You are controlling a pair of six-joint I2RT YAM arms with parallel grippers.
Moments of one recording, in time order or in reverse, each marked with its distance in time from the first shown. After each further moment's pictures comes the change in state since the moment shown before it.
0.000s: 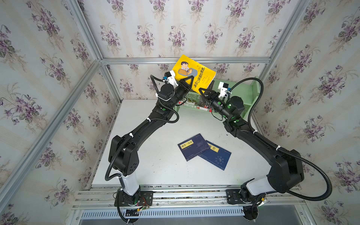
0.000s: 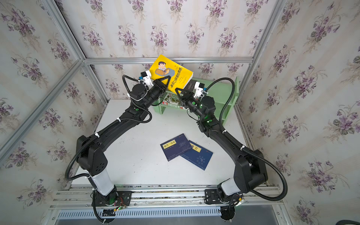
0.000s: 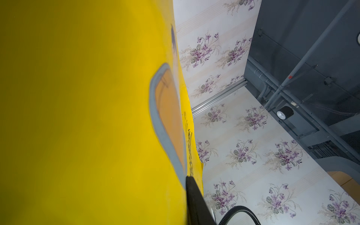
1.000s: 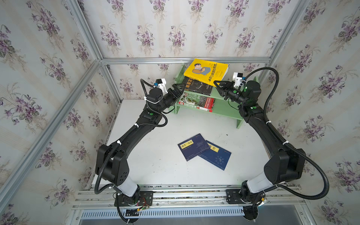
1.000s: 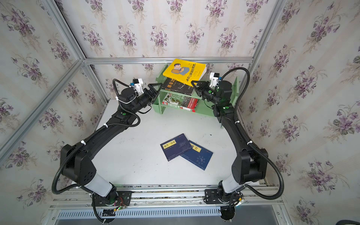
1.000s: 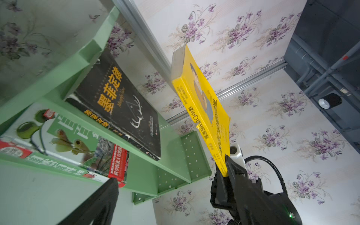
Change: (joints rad) left arm 0.140 -0.199 -0.261 -0.183 0.157 0.066; right arm -0.284 0.089 0.299 -0.424 -0.274 -0.131
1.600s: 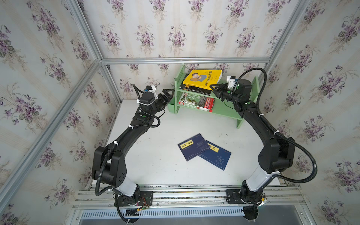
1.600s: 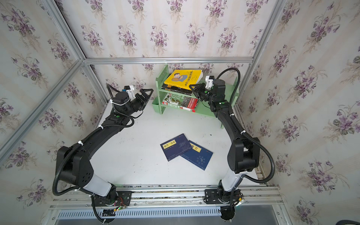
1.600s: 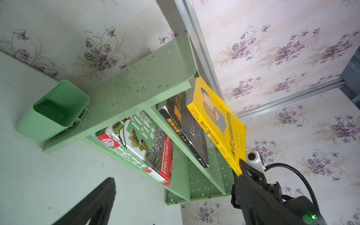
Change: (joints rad) left arm 0.117 -0.009 -0.100 -0.062 -0.002 0.031; right arm 0.003 0.154 0.097 -0.124 0.011 -0.080
